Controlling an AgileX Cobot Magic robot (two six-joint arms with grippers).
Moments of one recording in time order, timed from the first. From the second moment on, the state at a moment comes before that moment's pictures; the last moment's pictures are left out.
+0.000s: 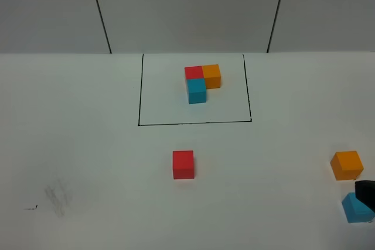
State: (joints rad) left arm -0.05 -0.01 -0.51 -0.30 1.11 0.35; right arm 0.03 0.71 -0.61 0.39 0.82 -0.26
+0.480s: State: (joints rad) left arm -0.05 -0.01 -0.51 -0.30 1.11 0.35; right arm 0.03 0.86 -0.61 0.35 0.80 -0.26
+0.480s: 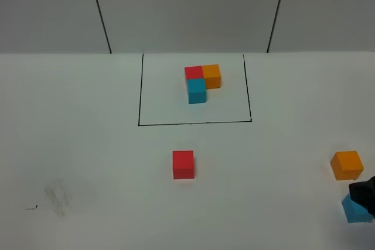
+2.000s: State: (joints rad) left arm -0.05 -0.01 -0.51 -0.30 1.11 0.35; right arm 0.03 1.52 -1.15 0.06 0.95 -0.03
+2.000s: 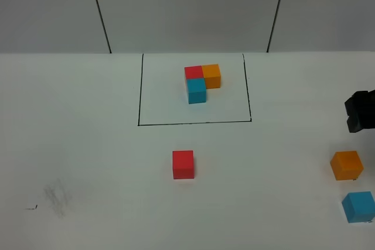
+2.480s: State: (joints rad) left arm -0.05 -0.01 -0.51 -0.30 1.11 0.35; right arm 0.03 1.68 -1.15 0.05 0.86 -0.03
